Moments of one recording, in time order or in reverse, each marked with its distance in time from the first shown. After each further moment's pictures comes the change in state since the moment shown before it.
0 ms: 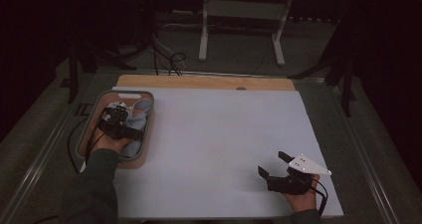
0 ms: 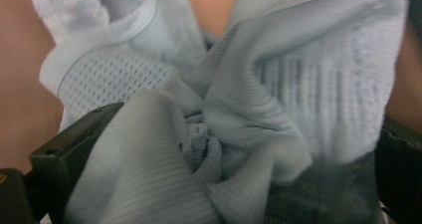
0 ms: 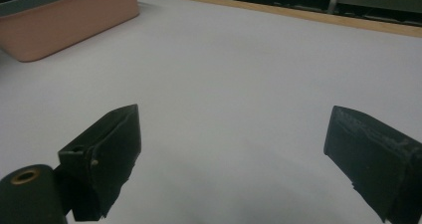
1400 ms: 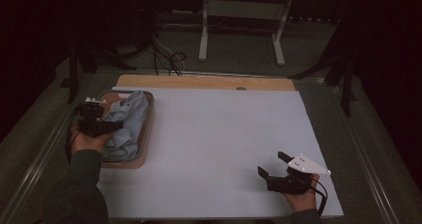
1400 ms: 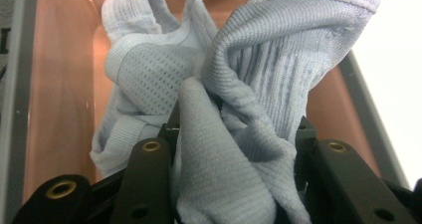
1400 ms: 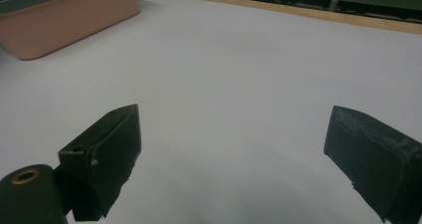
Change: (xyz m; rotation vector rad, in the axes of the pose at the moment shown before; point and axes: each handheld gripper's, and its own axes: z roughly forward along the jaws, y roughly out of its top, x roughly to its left) left arm 0.042 -0.020 -0.043 -0.208 -0.183 -0.186; right arm 0.000 0.000 0.001 0.007 0.004 0.004
